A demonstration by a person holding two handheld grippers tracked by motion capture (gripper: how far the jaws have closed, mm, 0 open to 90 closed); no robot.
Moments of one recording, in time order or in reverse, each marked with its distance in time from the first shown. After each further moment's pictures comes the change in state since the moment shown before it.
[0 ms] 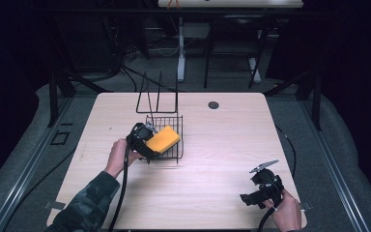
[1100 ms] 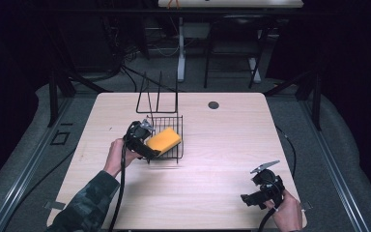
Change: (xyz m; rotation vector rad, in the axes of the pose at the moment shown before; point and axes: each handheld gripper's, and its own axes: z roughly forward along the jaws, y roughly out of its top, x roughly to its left) left arm -0.001 -0.004 -0.016 -0.118 -0.003 -0.020; right arm 0.000 -0.002 -0.001 -0.008 0.003 0.006
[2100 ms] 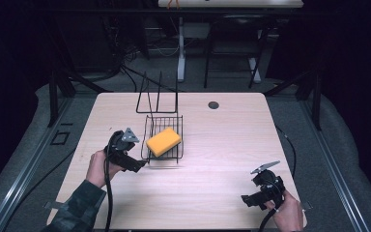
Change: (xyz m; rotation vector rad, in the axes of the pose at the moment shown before) left arm -0.024 -0.040 -0.057 -0.011 0.080 0.027; right arm 0.000 -0.001 -0.001 0.010 -0.005 -0.001
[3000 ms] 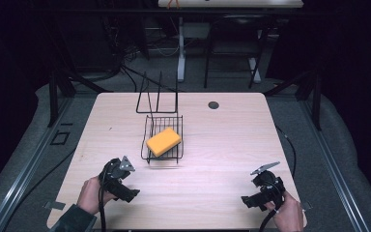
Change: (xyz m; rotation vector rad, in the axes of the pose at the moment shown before) left arm -0.036 -0.061 0.011 0.159 -0.057 0.006; right arm 0.002 -0.002 -0.001 0.001 -0.003 -0.003
